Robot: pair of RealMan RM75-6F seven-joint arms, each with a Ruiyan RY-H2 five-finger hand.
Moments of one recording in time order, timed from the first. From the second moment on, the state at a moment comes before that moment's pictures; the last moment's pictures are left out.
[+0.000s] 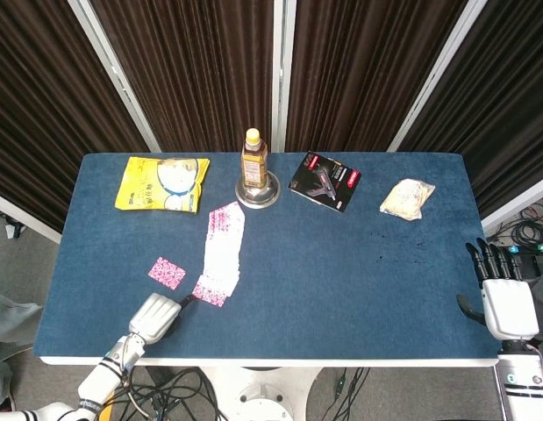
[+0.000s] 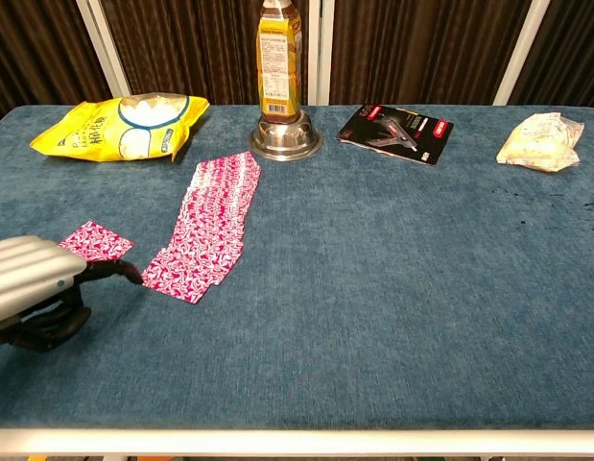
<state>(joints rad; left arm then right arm) -0.43 -1.54 0.09 -1.53 1.39 1.06 0.42 0.12 -1.15 0.09 -1.63 -1.44 1.44 -0.17</state>
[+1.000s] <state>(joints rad) -0.44 -1.62 0.07 -1.44 1.35 1.05 0.46 0.12 -1.14 0.10 -1.61 -1.42 1.43 -0.14</state>
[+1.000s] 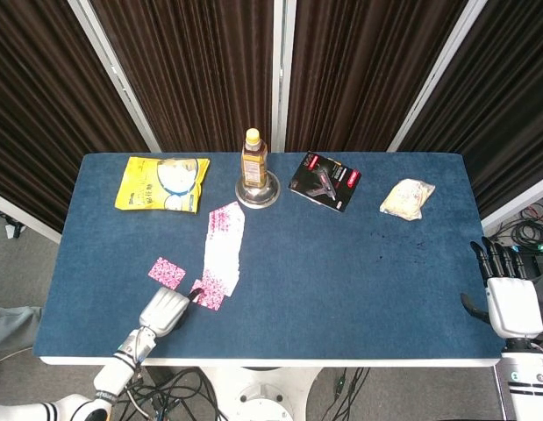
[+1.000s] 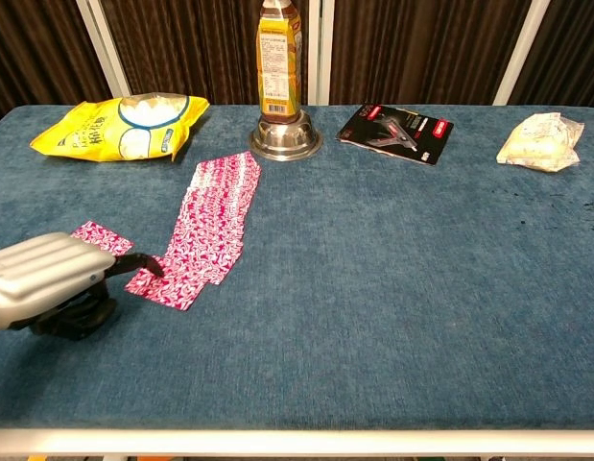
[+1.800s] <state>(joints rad) -0.37 -1.52 0.08 -1.56 1.40 1.18 0.45 0.13 -1.15 0.10 -1.63 -1.42 1.43 -0.16</state>
